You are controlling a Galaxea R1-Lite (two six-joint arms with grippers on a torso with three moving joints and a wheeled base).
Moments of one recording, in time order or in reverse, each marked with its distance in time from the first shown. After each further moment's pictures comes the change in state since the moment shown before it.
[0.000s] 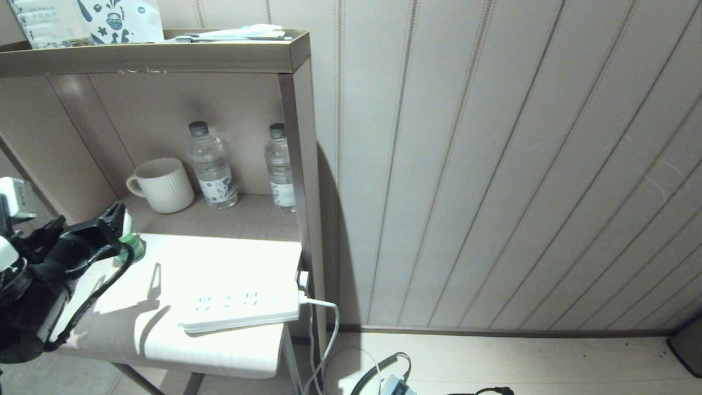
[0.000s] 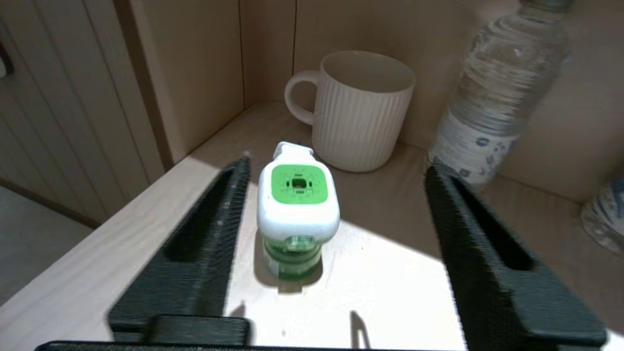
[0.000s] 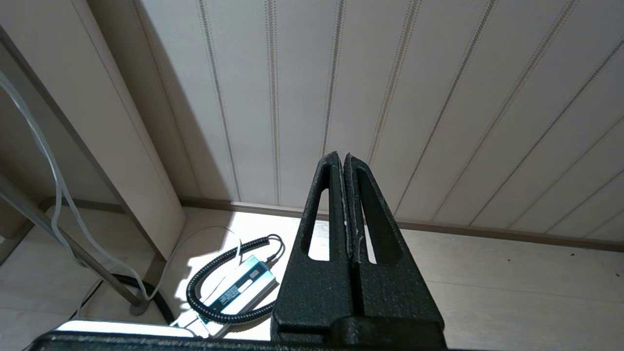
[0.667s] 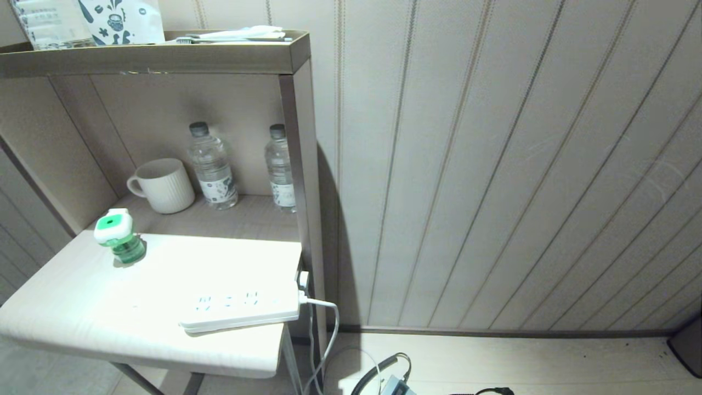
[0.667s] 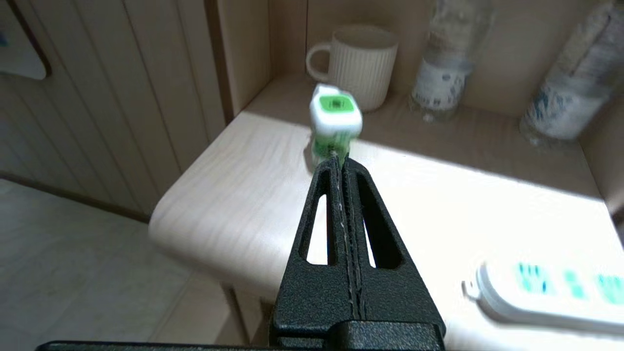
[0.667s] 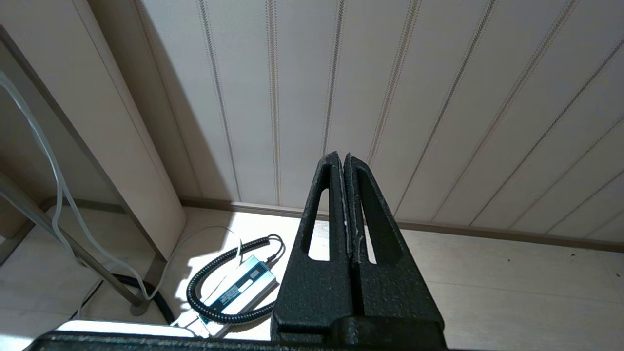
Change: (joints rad) left arm 0.066 -0.870 0.004 0.904 -0.154 0.068; right arm 0.000 0.000 0.000 0.000 0.000 0.000
